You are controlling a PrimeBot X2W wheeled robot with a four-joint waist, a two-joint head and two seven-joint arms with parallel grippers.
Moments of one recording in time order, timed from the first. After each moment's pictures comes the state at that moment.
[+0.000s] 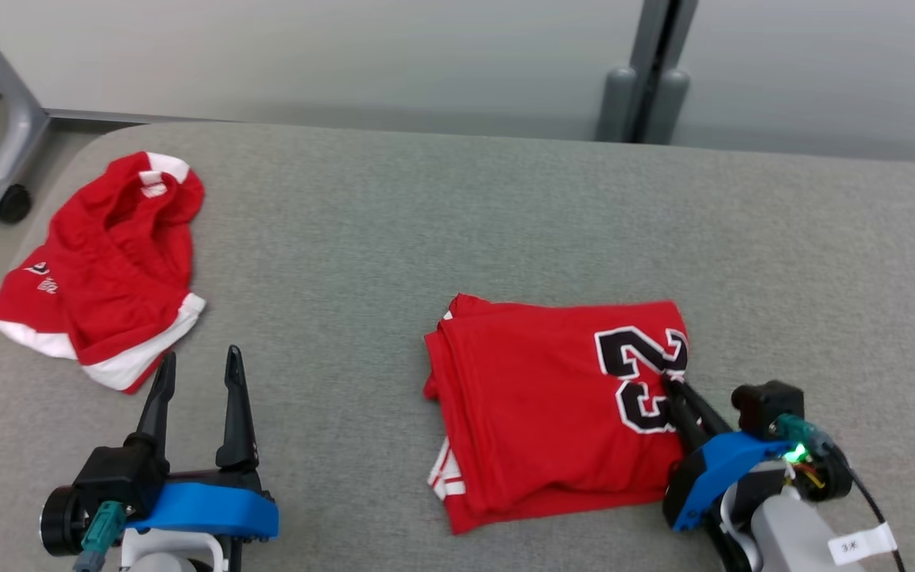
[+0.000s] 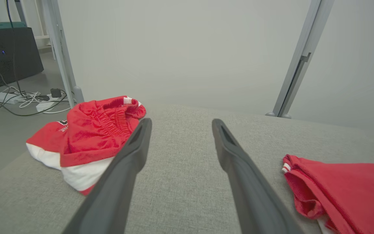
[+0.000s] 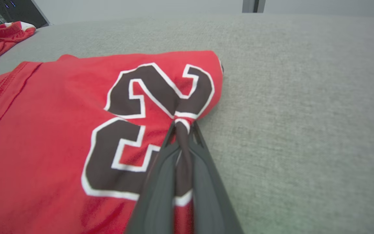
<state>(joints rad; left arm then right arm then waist) -0.08 0.05 -0.01 0.25 -0.17 -0.09 -0.26 -0.35 -0.05 0.11 0.76 0.17 0.13 -0.19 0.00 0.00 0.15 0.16</state>
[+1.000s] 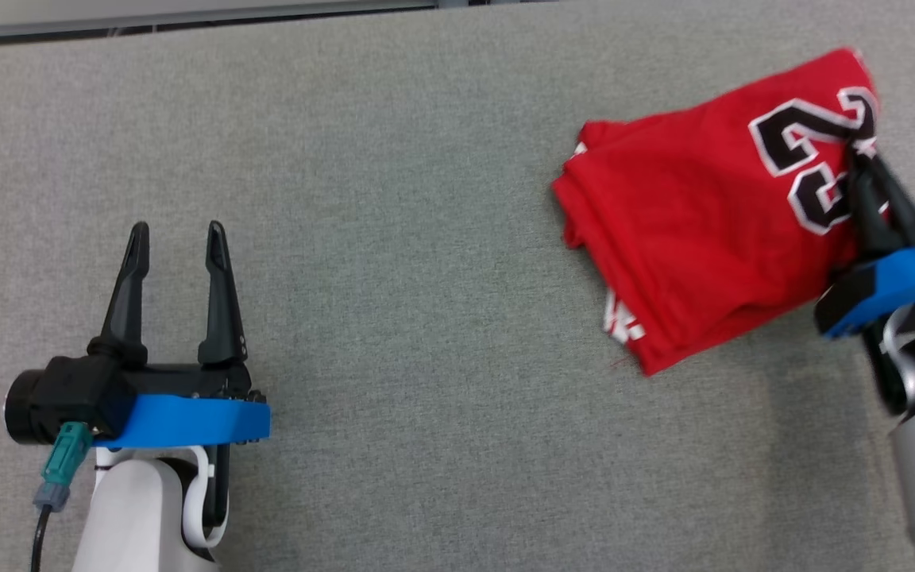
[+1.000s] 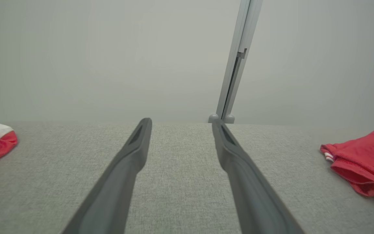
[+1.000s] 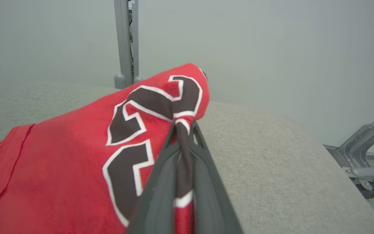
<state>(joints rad) -0.24 0.06 -0.01 0.14 -0.15 -0.12 -0.26 -0.54 -0.20 -0.09 0.44 0.05 0.13 -0.13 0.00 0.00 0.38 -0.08</state>
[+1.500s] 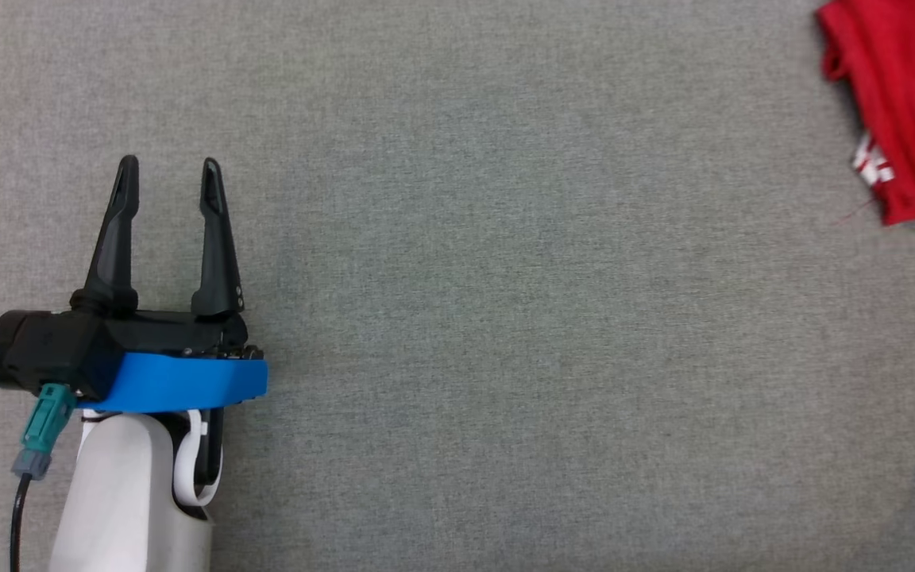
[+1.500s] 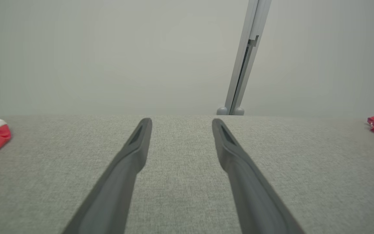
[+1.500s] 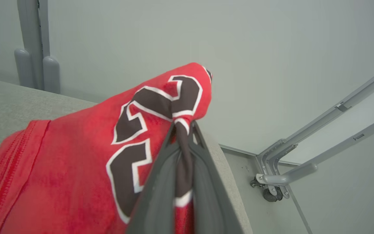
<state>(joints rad) -0.33 0.08 -0.03 0.10 -0.16 -0.12 -0.26 -0.77 -0.56 -0.17 0.50 0.04 0.13 0.01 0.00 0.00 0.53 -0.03</state>
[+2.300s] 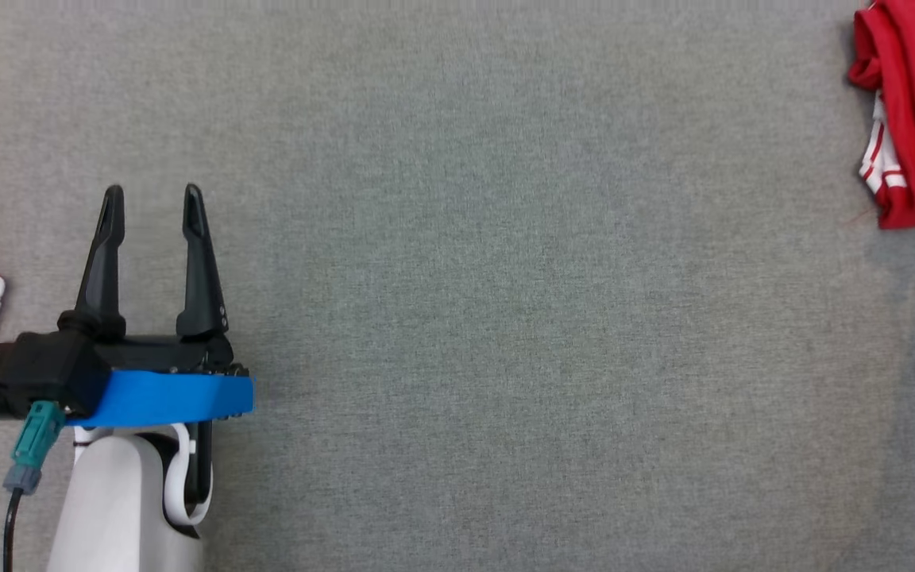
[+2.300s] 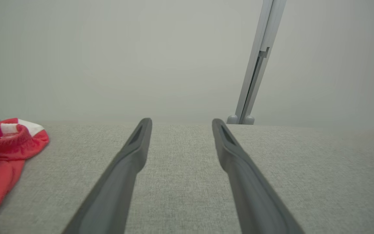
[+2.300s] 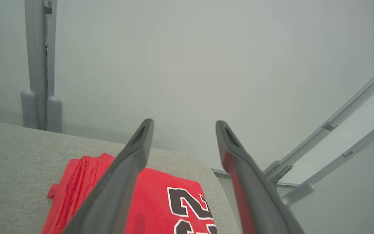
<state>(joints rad) -0.31 0.08 0.01 0.12 -0.16 -0.13 -0.26 -0.79 -0.52 -0.24 0.49 -0.03 0.13 -0.04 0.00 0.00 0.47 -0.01</state>
